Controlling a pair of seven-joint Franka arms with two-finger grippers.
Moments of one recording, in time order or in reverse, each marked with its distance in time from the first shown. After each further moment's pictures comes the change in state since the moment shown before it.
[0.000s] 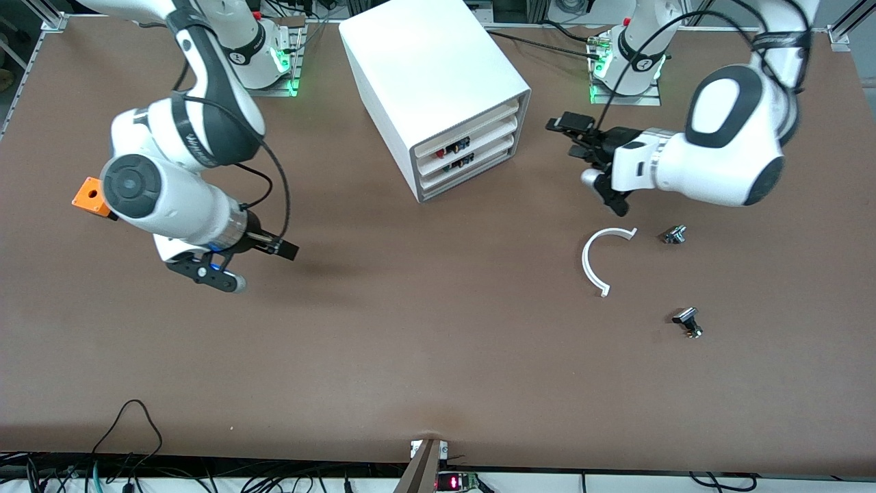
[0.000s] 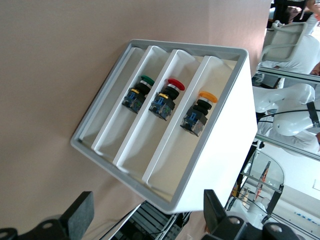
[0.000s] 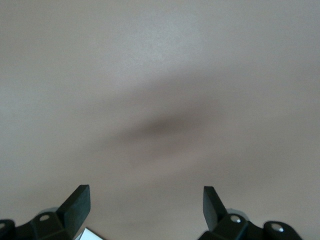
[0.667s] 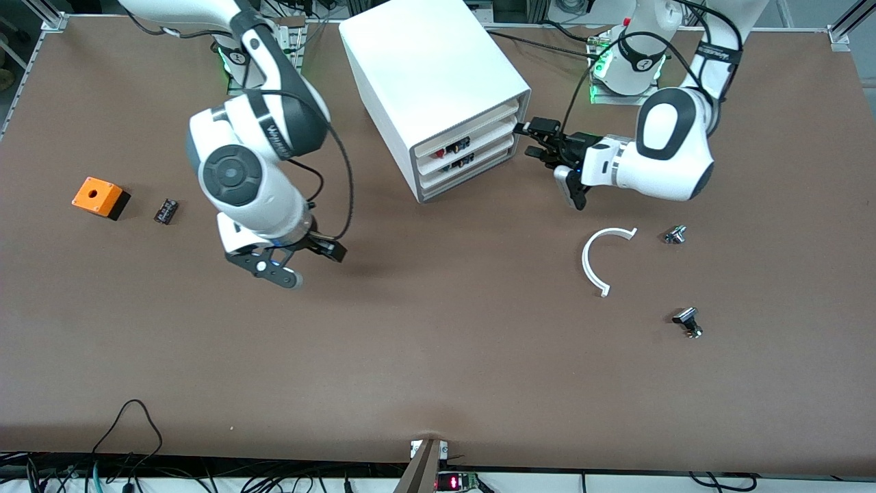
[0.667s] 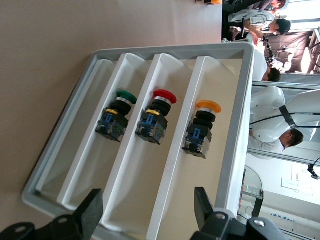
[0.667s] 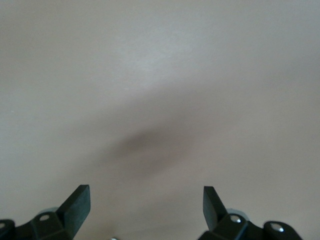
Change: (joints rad) left arm -0.002 0.003 -0.077 -0.284 -0.279 0.230 0.333; right arm 0.150 0.089 0.000 0.115 -0.069 0.008 0.255
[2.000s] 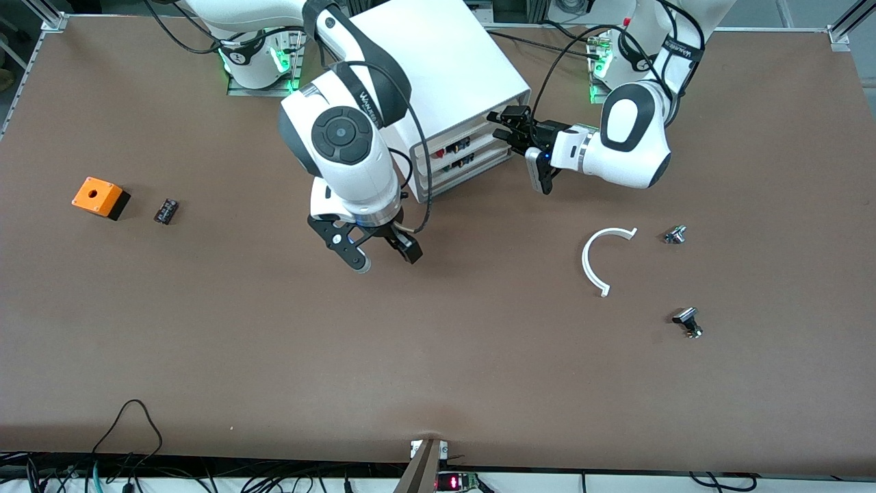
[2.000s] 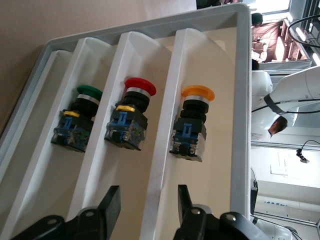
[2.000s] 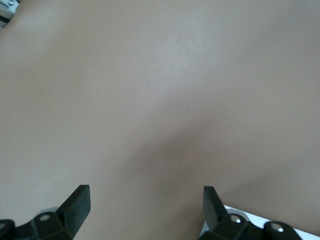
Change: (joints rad) left arm -0.004 0.023 -0.106 -0.077 -0.143 0.065 0.172; right arm 0.181 0.151 0.000 0.282 0.000 -0.002 0.486
